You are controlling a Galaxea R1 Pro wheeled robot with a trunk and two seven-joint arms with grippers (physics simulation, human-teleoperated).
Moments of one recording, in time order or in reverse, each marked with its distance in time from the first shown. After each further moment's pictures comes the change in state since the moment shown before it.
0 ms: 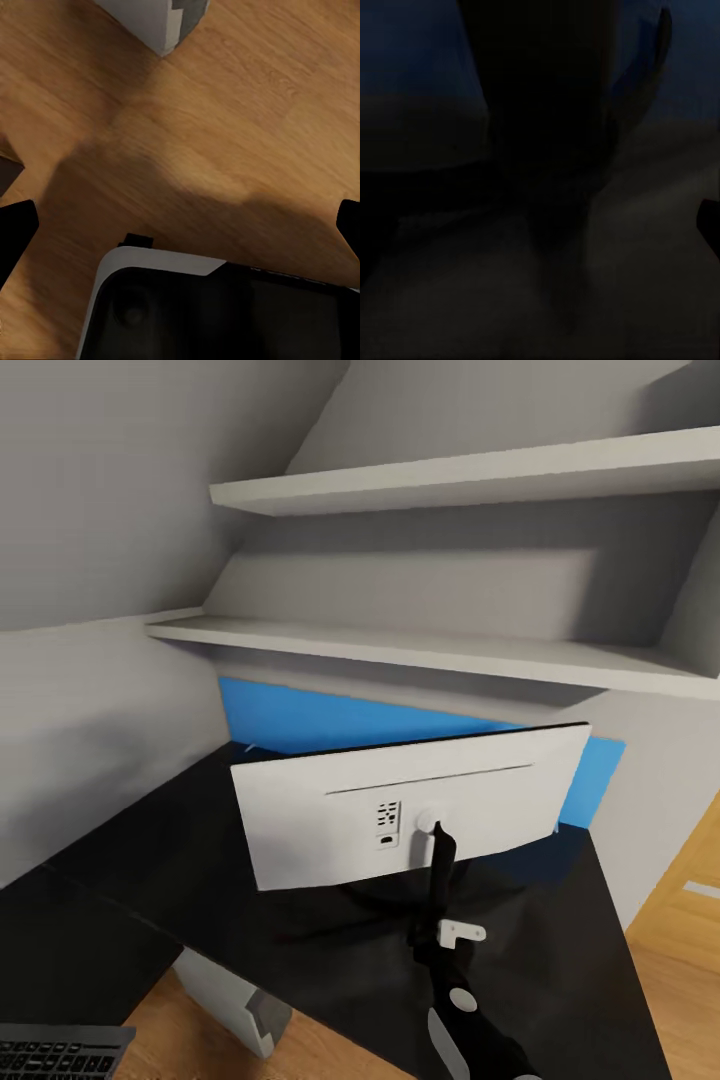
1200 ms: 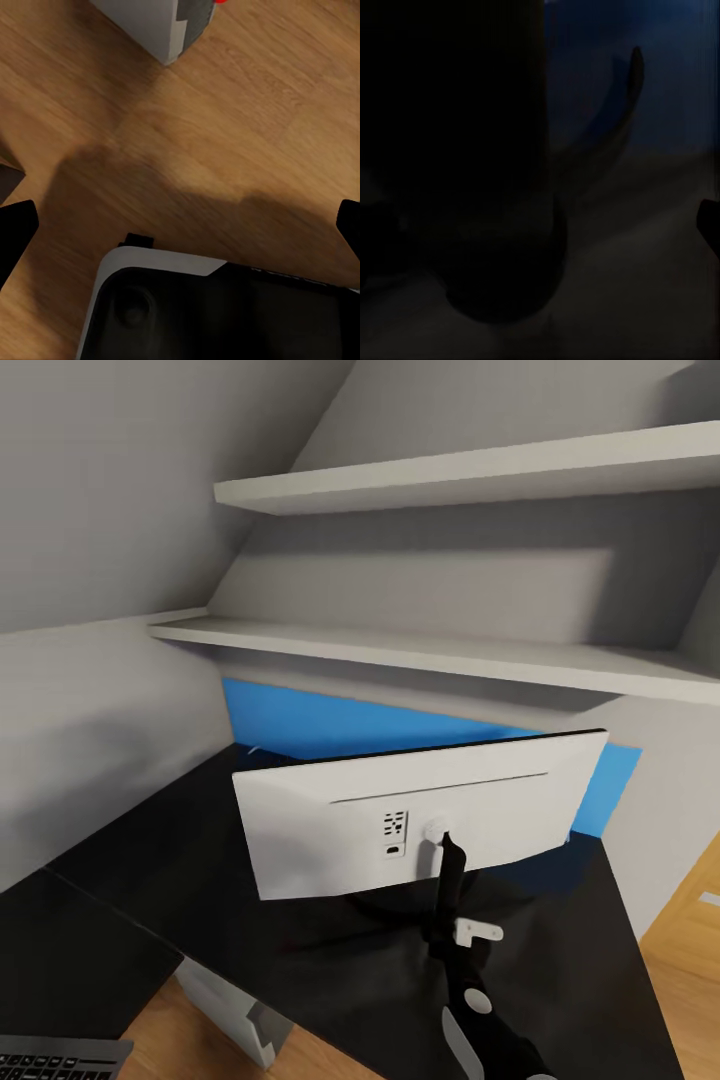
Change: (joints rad) left arm 0.000 0.000 0.001 0.000 0.003 0.000 0.001; right arm 0.000 -0.040 -0.014 -0.001 -0.003 -0.051 -0.021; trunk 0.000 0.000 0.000
